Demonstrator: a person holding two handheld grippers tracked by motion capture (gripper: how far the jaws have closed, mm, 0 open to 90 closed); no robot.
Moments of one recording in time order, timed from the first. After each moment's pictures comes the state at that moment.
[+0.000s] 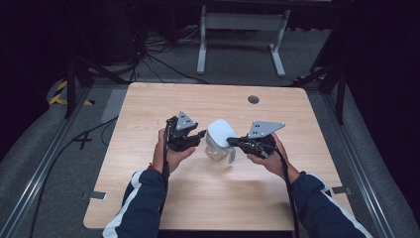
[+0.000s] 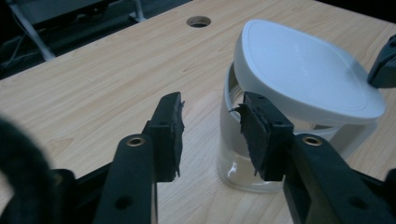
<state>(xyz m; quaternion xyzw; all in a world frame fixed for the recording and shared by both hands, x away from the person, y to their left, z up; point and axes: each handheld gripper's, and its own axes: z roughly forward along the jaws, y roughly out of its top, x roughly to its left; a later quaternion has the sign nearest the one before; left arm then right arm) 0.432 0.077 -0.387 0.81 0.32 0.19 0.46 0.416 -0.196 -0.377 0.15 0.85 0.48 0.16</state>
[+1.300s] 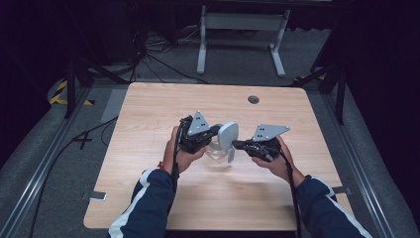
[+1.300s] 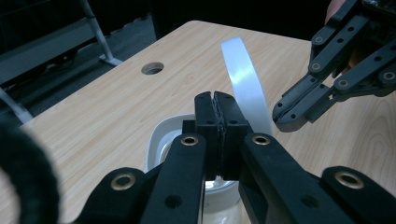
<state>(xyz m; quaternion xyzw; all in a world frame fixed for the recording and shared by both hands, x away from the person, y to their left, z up) 0.410 0.045 -0.358 0.81 0.22 0.20 0.50 0.407 -0.209 -0.381 0.16 0.85 0.46 0.16</state>
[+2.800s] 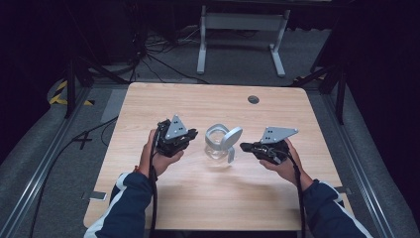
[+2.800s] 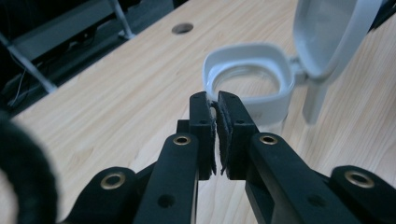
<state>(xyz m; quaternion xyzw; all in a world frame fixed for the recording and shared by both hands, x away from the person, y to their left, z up) 0.406 0.110 -0.374 0.84 0.24 0.22 0.44 0.400 -0.230 -0.383 0.18 0.86 0.45 0.17</state>
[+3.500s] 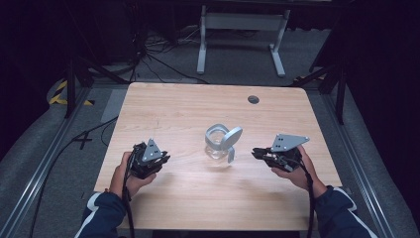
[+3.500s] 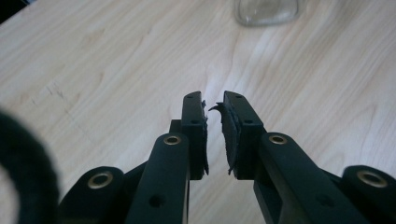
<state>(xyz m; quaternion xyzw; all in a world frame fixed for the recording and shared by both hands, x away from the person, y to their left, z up) 0.371 0.173 -0.424 0.87 0.27 0.21 0.35 0.377 -0.259 -0.383 0.19 0.87 0.40 0.19</state>
